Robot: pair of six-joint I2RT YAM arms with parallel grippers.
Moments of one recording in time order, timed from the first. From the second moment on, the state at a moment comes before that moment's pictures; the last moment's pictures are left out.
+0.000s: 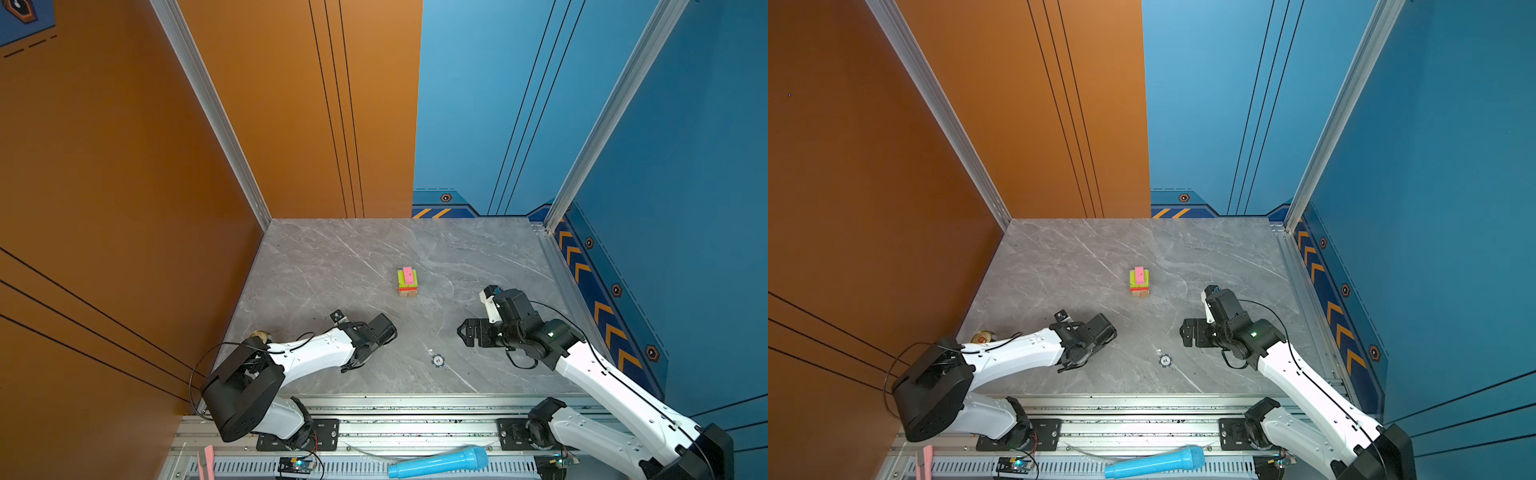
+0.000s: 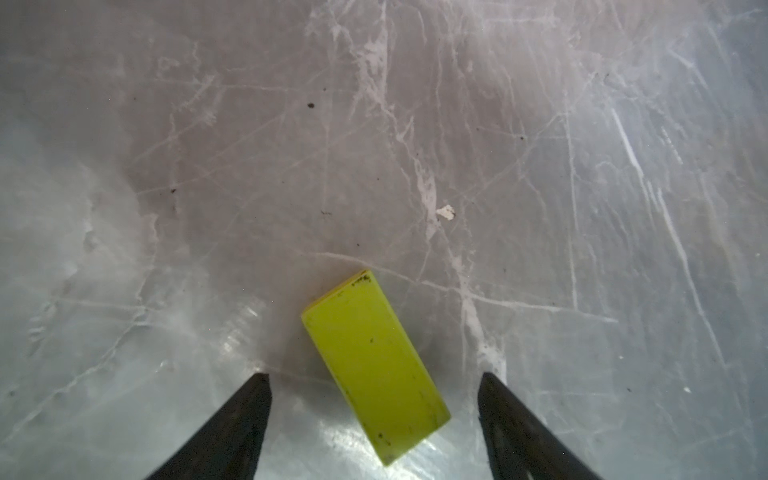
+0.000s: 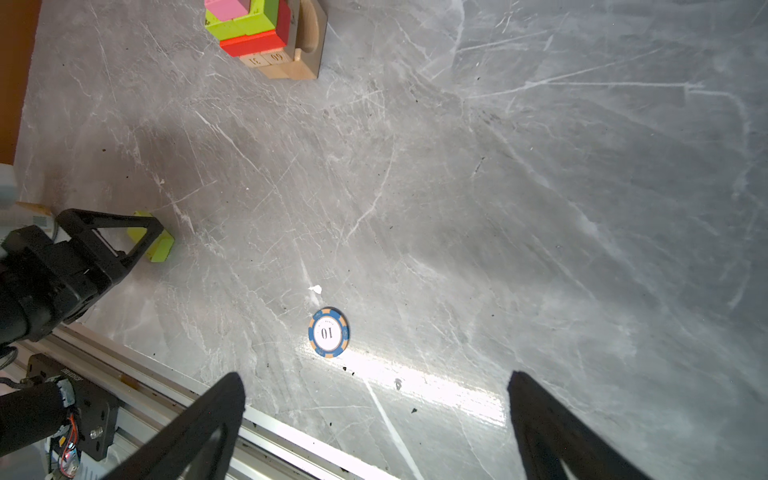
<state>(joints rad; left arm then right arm) -0.81 1.44 0.71 -0.65 -0.47 -1.44 0.53 0.96 0.77 -0.74 -0.10 0.49</state>
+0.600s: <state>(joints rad) -0.78 1.51 0.72 -0.65 -0.45 -1.44 0.53 0.95 0.76 -0.73 -0.12 0.49</state>
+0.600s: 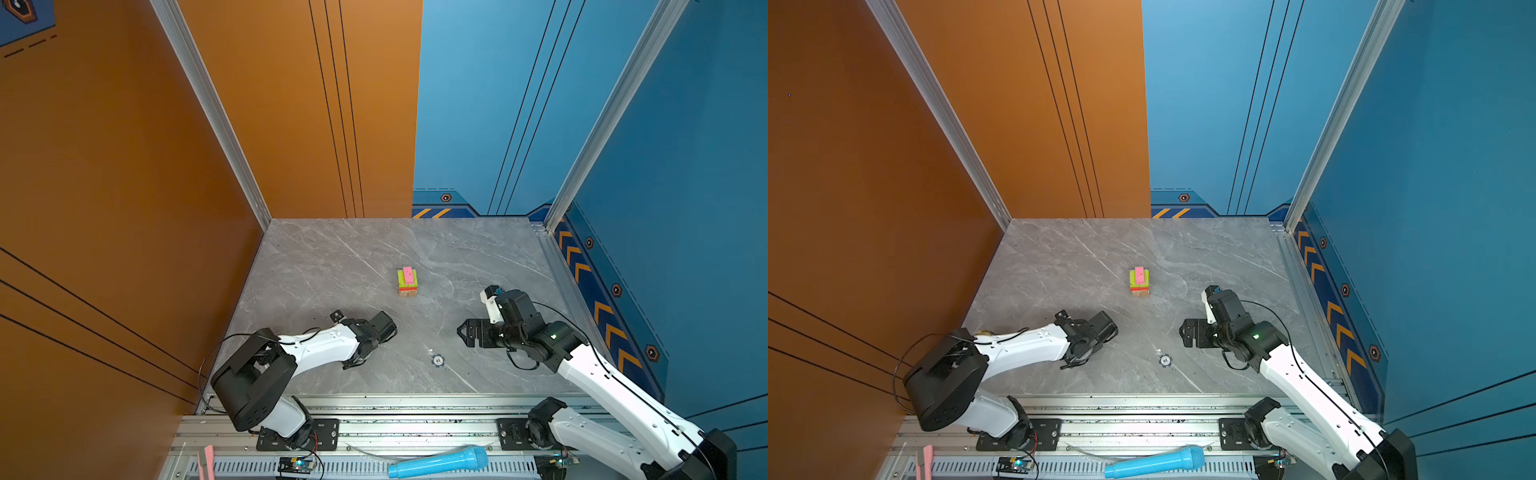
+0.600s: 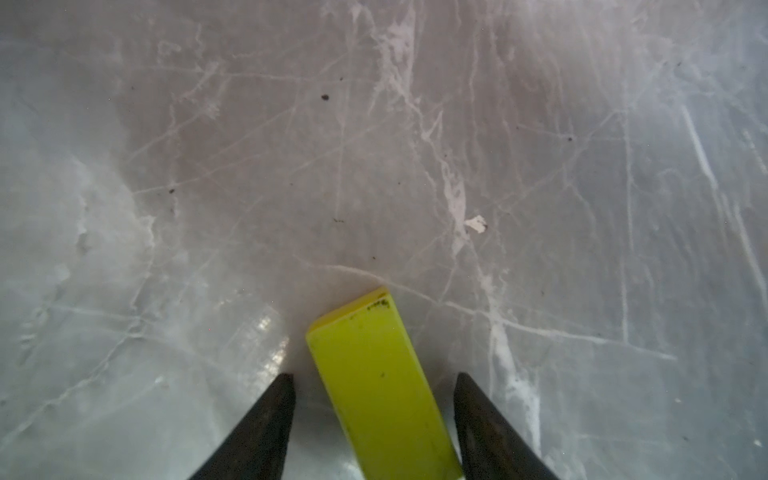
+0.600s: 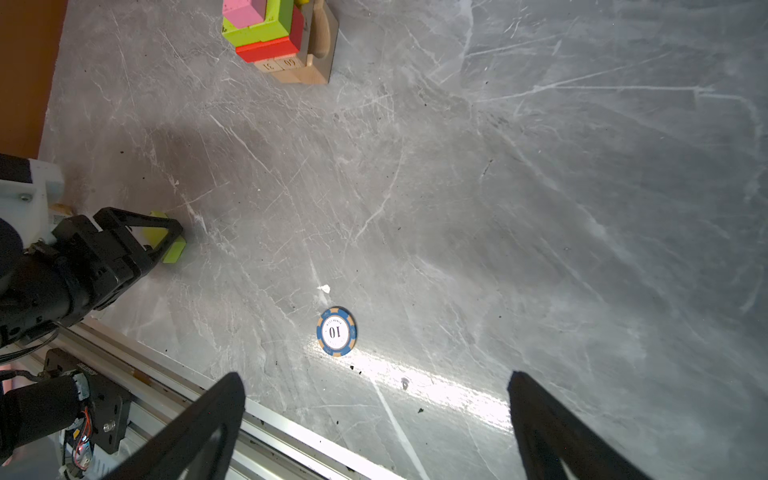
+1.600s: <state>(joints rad) -0.75 1.52 0.80 -0.68 -0.36 -1.16 0.60 0.92 0.76 -0.74 -0.07 0.52</state>
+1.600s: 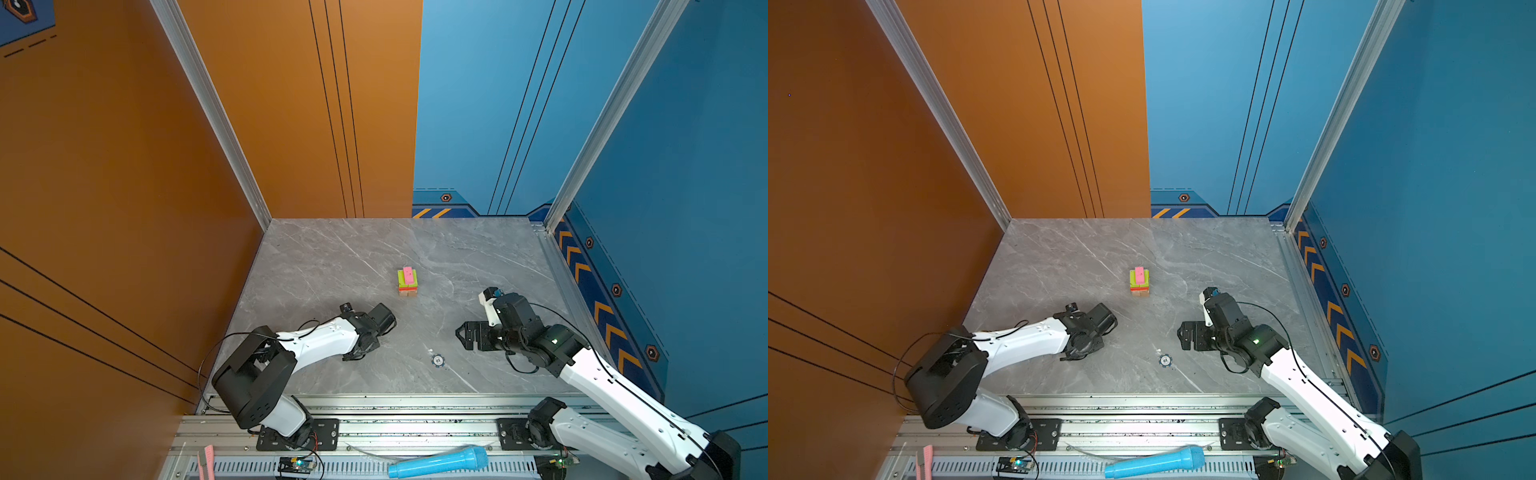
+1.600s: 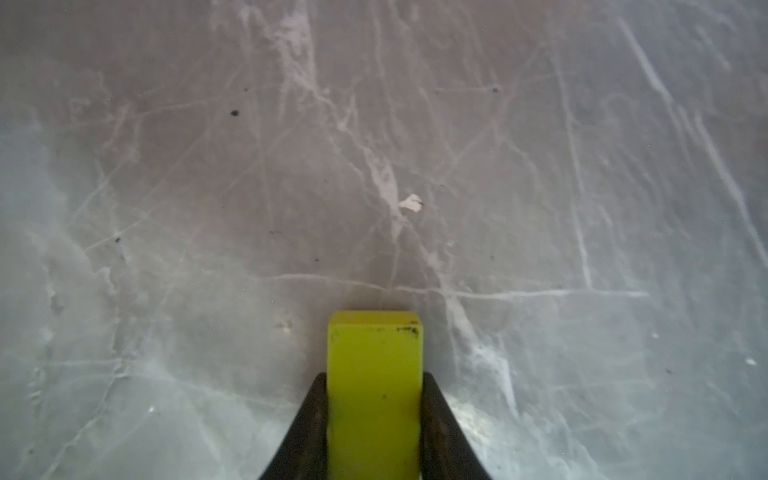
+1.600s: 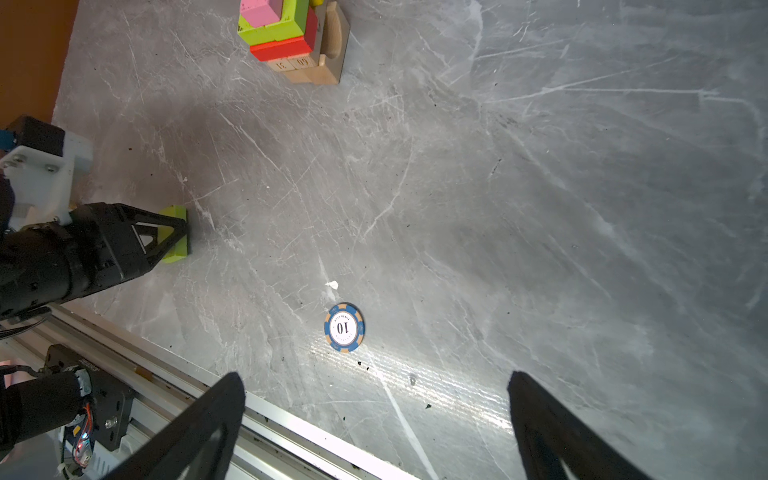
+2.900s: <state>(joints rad) -0.71 2.03 1.86 -0.90 -0.30 -0.70 0.60 1.00 0.88 -0.82 0.05 0.53</state>
